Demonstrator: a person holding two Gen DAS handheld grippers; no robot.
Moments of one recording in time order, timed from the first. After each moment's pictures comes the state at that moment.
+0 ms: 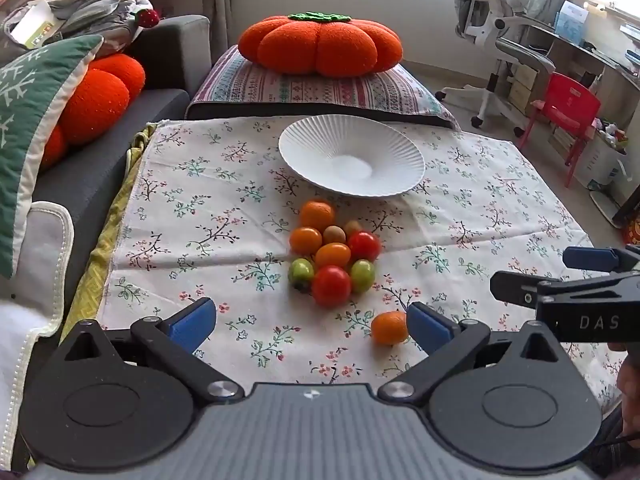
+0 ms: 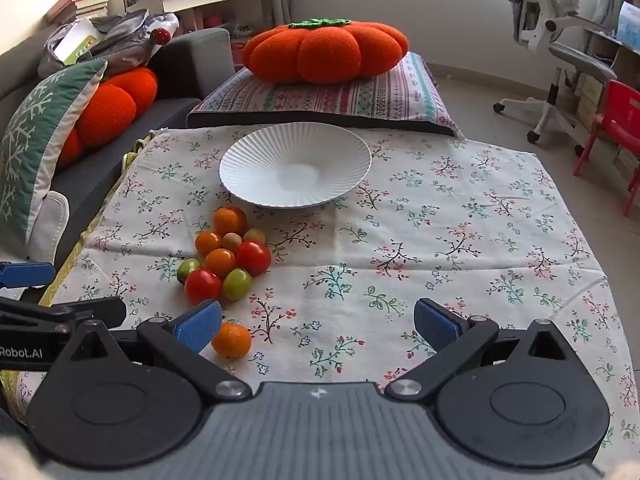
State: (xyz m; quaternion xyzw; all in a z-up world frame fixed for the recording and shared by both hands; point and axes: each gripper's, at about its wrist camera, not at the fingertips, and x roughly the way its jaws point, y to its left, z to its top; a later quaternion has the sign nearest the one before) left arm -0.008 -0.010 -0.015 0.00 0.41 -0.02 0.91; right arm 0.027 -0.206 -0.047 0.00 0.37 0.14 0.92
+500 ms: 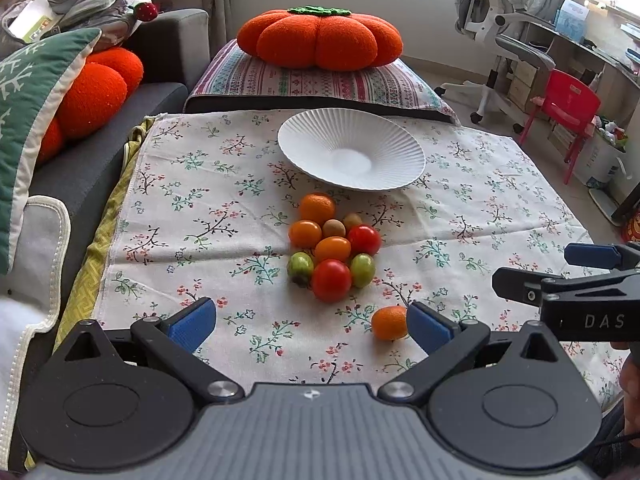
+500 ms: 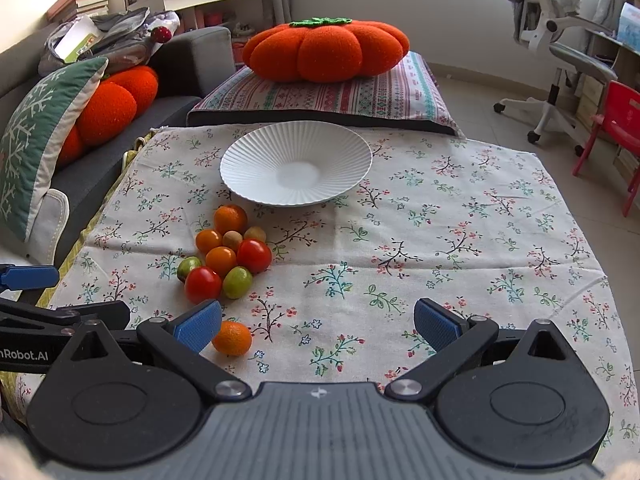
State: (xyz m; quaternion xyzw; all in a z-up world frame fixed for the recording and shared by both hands) left arm -0.005 -0.008 -0.016 -0.01 0.42 -0.03 0.91; right arm 0.026 -0.205 -0.048 0.00 0.37 0.14 0.92
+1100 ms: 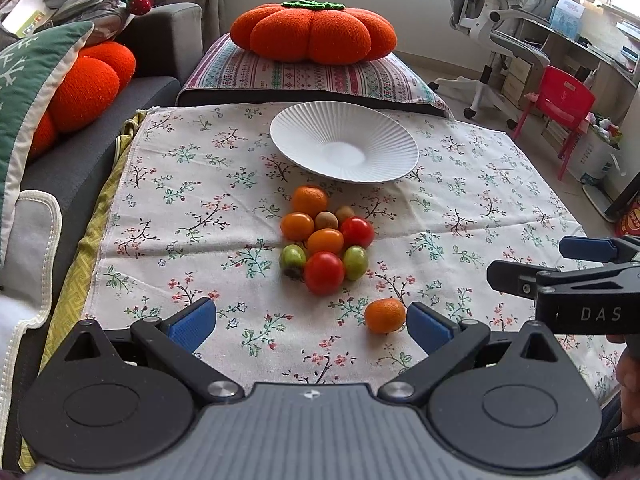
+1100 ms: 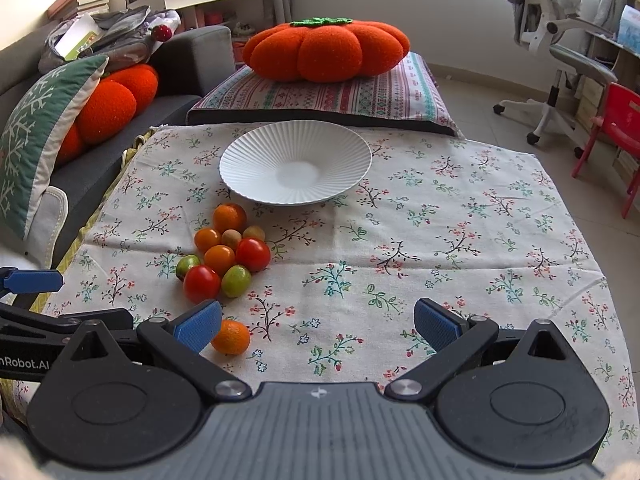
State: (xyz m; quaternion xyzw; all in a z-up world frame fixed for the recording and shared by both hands) left arm -0.006 -0.009 -0.020 -0.01 0.42 -0.04 0.90; right arm 0.025 -0.205 -0.050 -0.01 0.37 0.14 0.92
